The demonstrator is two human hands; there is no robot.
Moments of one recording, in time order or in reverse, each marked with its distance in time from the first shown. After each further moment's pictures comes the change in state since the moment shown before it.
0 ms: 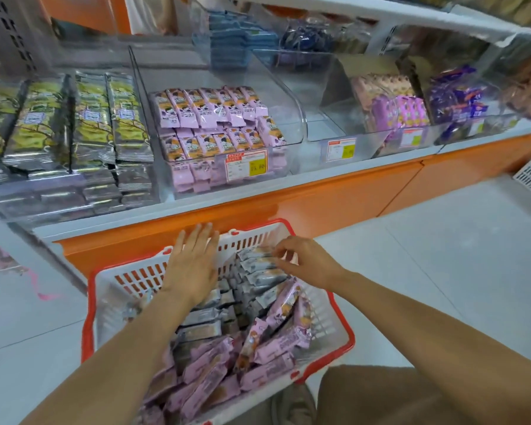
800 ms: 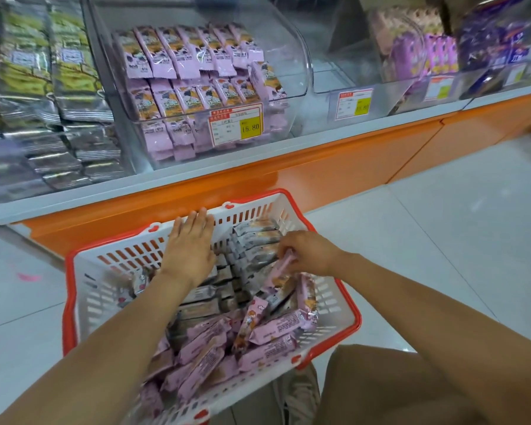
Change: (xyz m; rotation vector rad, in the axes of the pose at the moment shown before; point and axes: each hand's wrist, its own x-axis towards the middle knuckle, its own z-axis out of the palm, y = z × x) left_hand 0.026 0.009 0.046 -0.099 -0.178 -0.023; right_hand 0.009 0.046 0.033 -0.222 -0.325 0.054
